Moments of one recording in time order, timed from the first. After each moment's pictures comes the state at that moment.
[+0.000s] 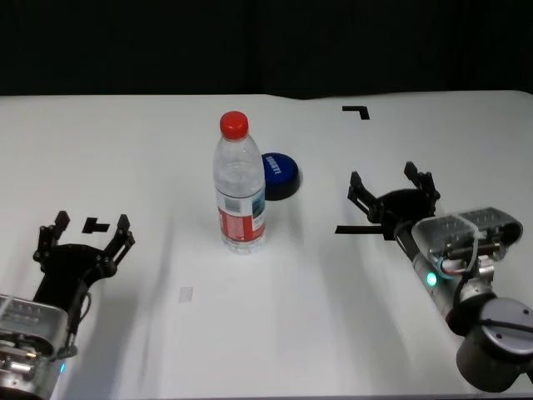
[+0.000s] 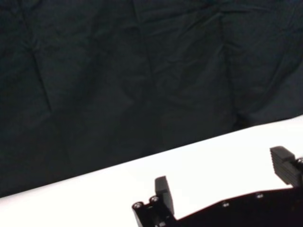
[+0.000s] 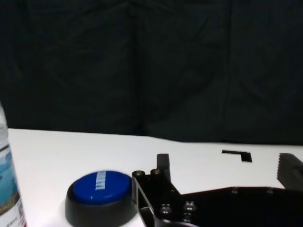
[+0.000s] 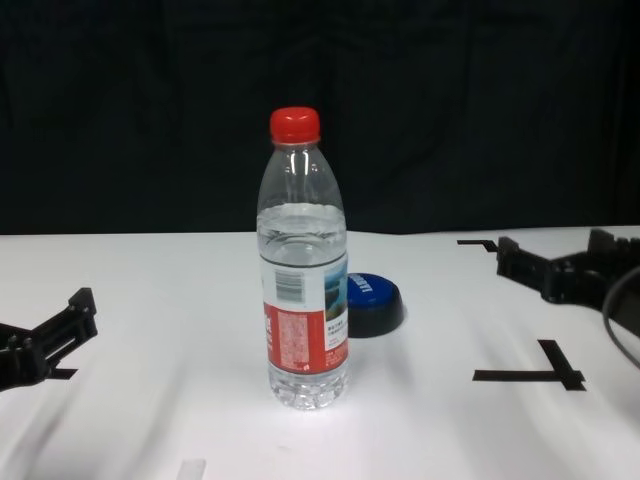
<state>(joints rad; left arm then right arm) 0.18 0.15 -0.02 -1.64 0.11 -0.22 -0.08 0.06 0.11 -0.17 -1.57 0.12 -0.02 0.07</state>
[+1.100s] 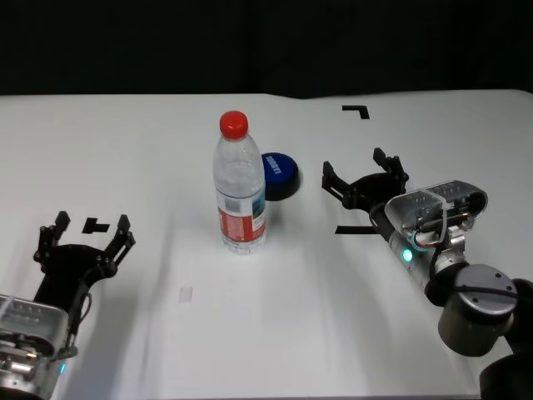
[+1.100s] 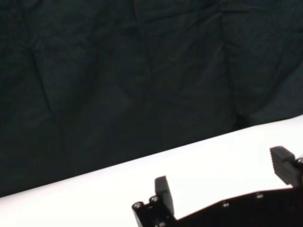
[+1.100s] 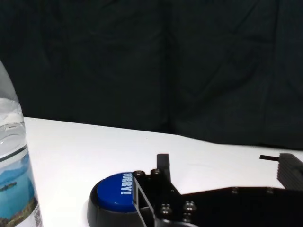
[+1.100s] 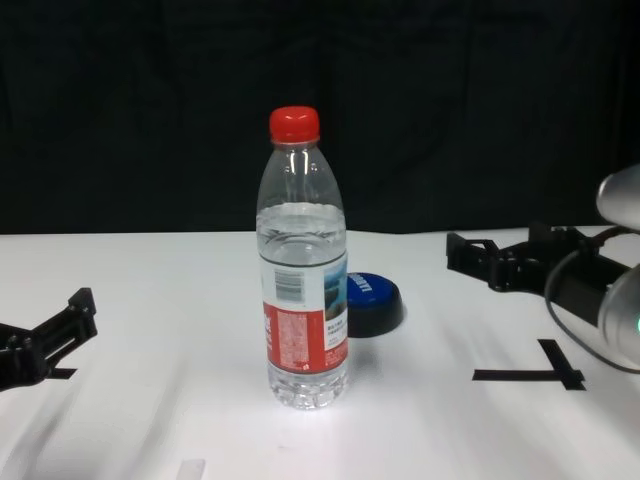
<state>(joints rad) 0.18 0.15 -0.02 -1.64 0.11 -0.22 -0.08 0.20 0.08 -0.18 -1.42 0.10 0.00 0.15</state>
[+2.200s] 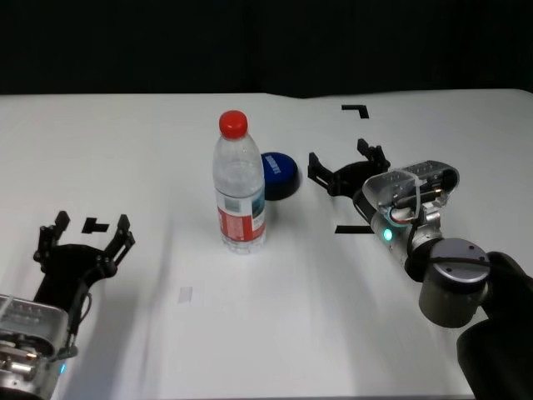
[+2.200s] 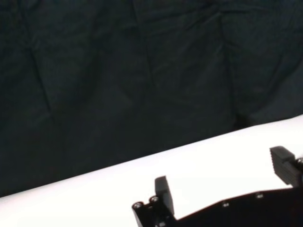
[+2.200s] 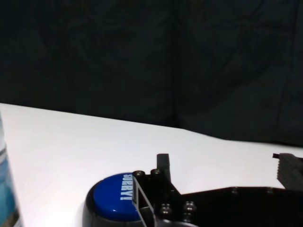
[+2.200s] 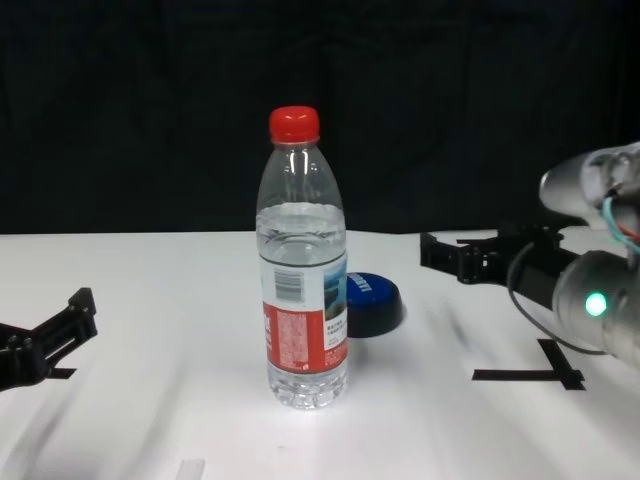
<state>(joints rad) 0.18 0.15 -0.02 -1.64 0.11 -0.22 -0.08 0.33 0.05 -0.21 -1.26 0.07 0.00 0.15</state>
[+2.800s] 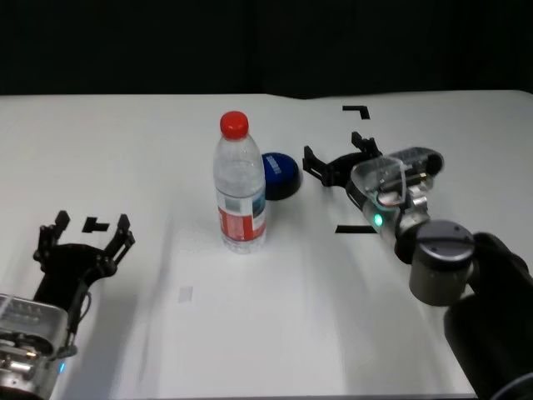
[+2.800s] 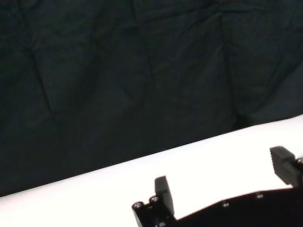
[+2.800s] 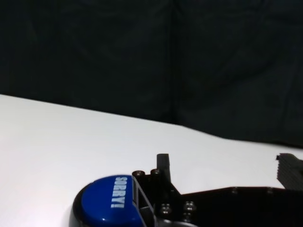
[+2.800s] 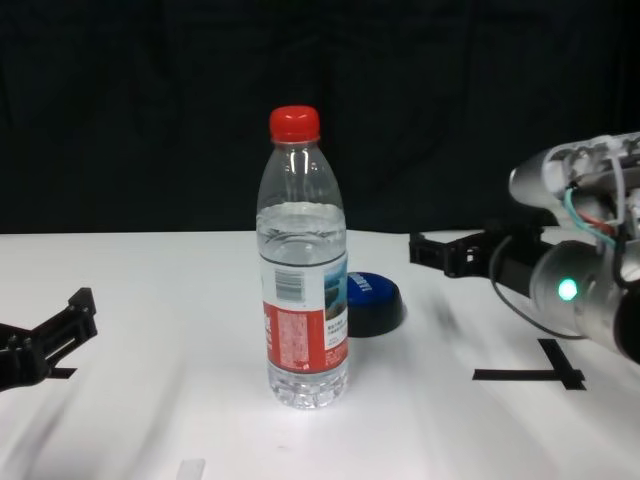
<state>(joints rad) 0.18 0.15 -0.02 -1.64 0.11 -0.22 -0.08 0.43 0.03 -0.22 -1.14 0.05 0.01 0.14</state>
